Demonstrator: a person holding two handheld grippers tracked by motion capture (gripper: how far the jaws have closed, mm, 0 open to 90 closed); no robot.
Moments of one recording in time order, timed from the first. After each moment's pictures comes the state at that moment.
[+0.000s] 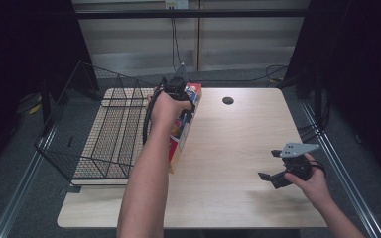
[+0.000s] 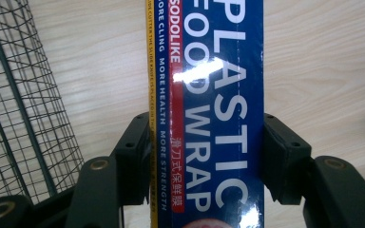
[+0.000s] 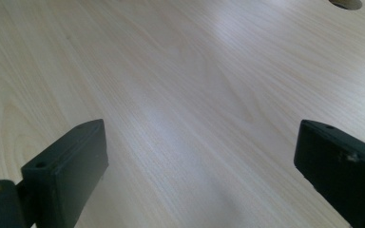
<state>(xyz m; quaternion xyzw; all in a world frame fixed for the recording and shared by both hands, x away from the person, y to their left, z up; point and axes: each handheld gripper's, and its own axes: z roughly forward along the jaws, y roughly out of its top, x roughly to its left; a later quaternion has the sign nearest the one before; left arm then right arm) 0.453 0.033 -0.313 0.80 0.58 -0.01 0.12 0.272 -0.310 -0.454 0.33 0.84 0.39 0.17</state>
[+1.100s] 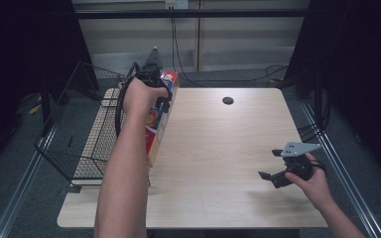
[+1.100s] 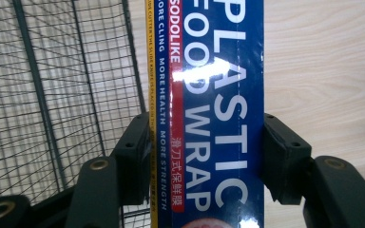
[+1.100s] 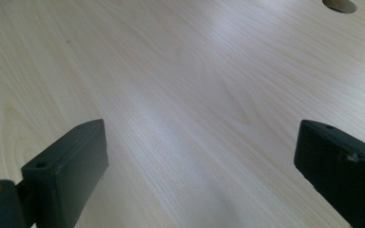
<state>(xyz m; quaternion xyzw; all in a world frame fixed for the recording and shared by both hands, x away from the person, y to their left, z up) 0.447 0.089 -0.263 0.77 0.62 0.02 0.12 0.271 -0.311 -0.451 0.34 0.84 0.39 0.17</state>
